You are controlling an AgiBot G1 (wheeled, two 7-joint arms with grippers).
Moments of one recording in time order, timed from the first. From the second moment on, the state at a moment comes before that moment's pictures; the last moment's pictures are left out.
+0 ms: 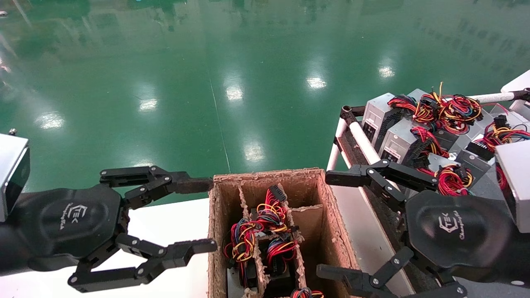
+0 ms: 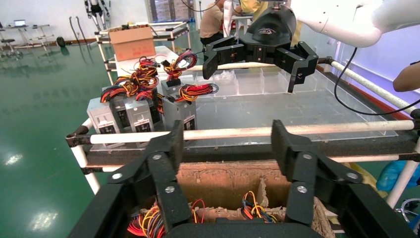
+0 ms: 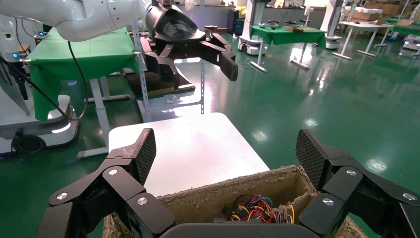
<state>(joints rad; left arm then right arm) -1.09 0.58 0.35 -1.27 0.68 1.47 -0.15 1.08 -0.61 -0.28 1.28 -0.73 -1.49 0.19</state>
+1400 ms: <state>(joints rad) -1.09 0.58 0.35 -1.27 0.68 1.47 -0.15 1.08 -0.61 -0.28 1.28 -0.73 -1.49 0.19</state>
